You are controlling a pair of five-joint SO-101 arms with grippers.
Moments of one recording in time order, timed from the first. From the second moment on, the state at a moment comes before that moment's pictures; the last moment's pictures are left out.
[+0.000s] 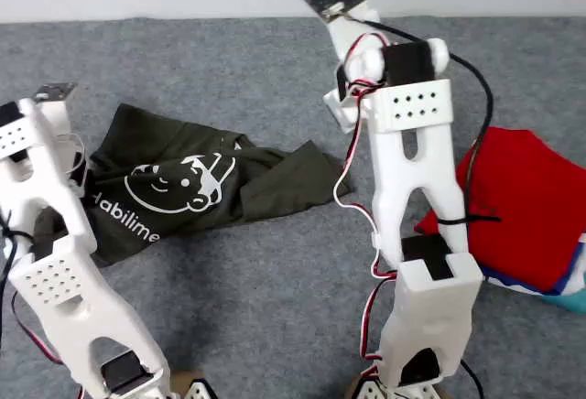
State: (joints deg) left arm -32.5 38.0 -29.1 98.8 -18.4; right arm -14.6 24.4 -49.7 99.5 21.0
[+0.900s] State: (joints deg) left arm -31.1 8.6 0.7 98.8 -18.0; right arm -23.4 49.5 -49.7 90.8 17.4
